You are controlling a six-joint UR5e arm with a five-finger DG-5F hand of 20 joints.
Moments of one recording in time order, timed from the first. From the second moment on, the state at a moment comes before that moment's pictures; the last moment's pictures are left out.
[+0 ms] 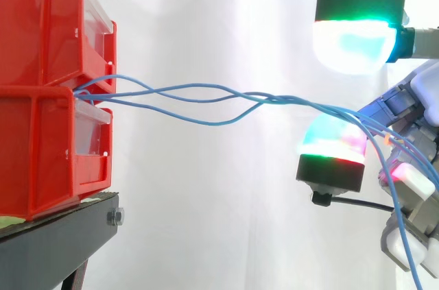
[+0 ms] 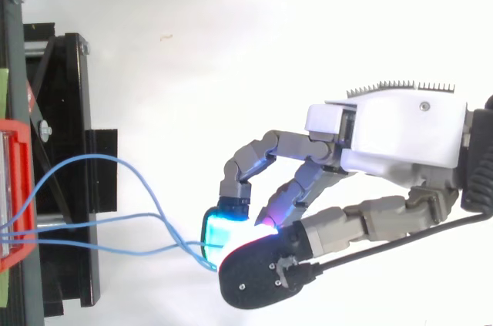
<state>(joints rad) 0.22 -2.21 -1.01 -3.61 -1.24 0.22</state>
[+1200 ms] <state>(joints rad) 0.22 -2.21 -1.00 -3.61 -1.23 0.22</state>
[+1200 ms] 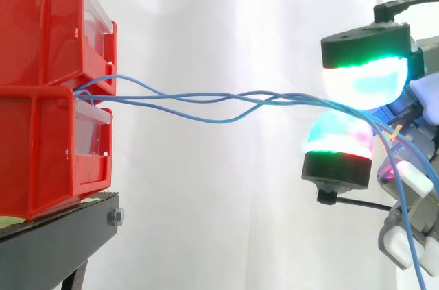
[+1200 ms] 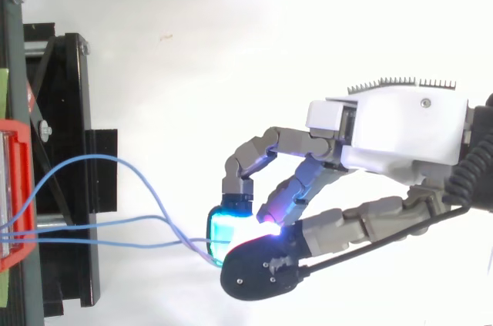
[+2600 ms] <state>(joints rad) 0.22 -2.14 -1.00 -3.67 -1.05 0.01</state>
